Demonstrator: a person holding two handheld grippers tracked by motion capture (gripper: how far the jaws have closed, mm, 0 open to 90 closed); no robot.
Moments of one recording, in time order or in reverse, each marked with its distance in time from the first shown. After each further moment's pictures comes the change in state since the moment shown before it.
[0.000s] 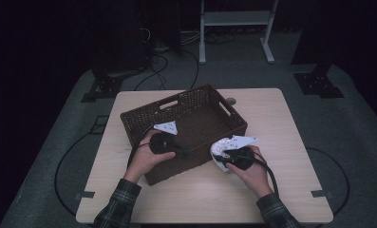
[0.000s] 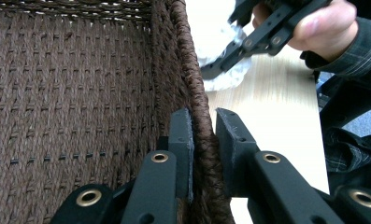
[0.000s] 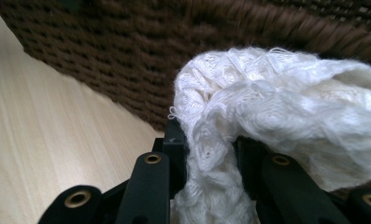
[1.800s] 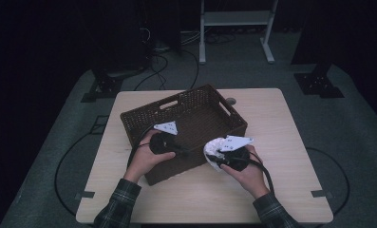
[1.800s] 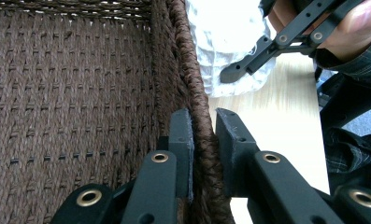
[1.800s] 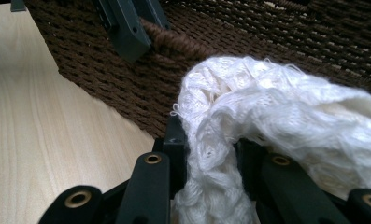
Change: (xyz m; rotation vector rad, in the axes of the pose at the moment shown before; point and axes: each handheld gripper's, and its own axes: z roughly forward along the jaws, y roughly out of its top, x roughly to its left) left arm 0.000 0.000 0.000 0.002 0.000 -0.001; right arm 0.020 0.022 -0.007 -0.059 0.026 -0.075
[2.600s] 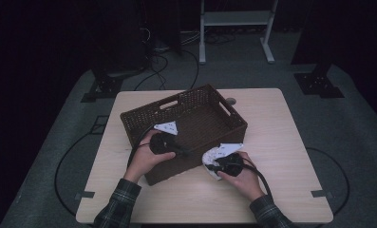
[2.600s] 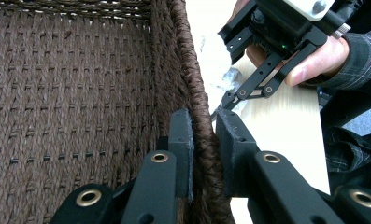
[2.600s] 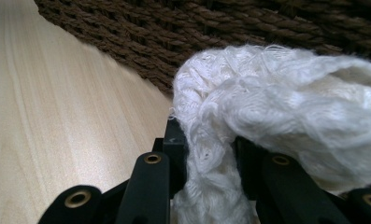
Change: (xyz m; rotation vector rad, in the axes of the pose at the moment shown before) left arm 0.000 0.000 0.000 0.008 0.000 0.005; right arm 0.001 -0.032 0.035 0.132 0.047 0.023
